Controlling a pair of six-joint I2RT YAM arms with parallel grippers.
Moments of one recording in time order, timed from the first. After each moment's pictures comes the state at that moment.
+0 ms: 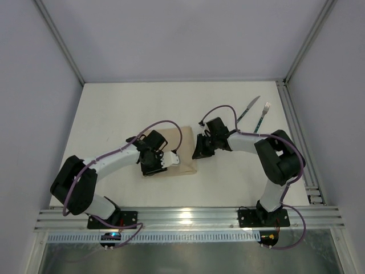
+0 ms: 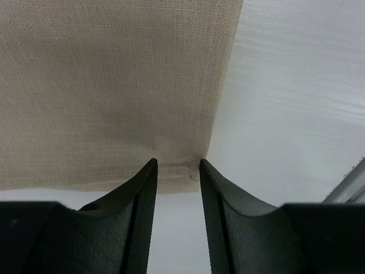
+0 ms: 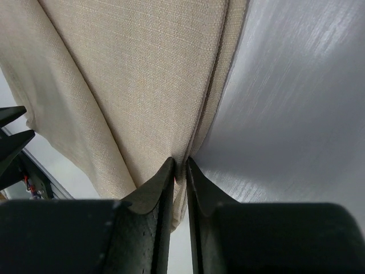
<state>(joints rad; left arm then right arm) -0.65 1.47 0.87 -0.76 0.12 0.71 0.53 1.79 0.92 -0.13 -0.45 0.50</state>
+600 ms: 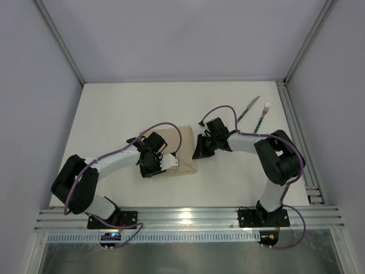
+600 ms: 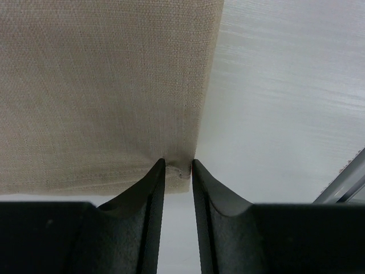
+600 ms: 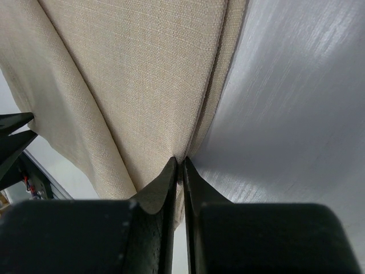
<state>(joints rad) -0.66 1.47 0.84 -0.77 0.13 0.71 0.53 1.79 0.91 -0.11 -0.45 0.50</state>
